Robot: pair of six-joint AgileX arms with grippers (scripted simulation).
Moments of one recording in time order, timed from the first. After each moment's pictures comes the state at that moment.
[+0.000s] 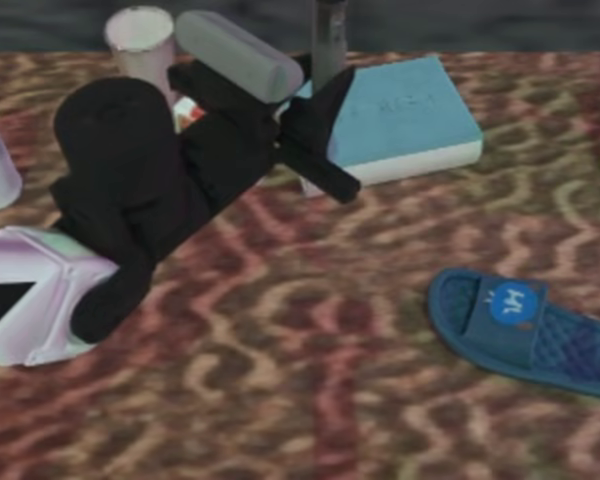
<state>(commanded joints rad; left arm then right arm) -0.62 1.59 0.73 0.90 0.16 0.01 0.00 0.00 0.00 0.00 0.00 0.00</state>
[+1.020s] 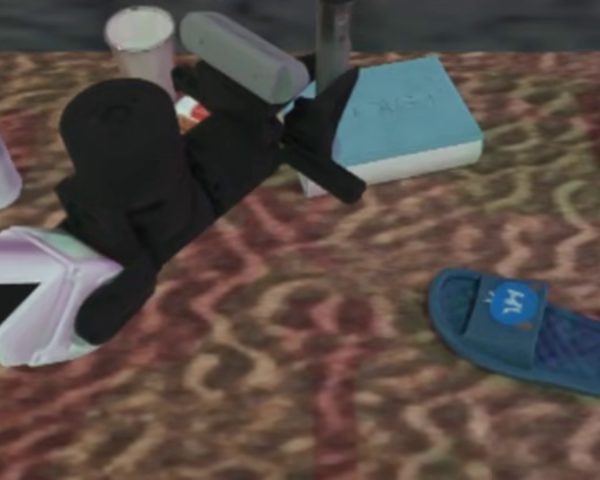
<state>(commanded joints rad) -0.63 1.59 0.73 0.90 0.15 0.01 0.17 0.23 0.14 0.13 0.03 0.00</state>
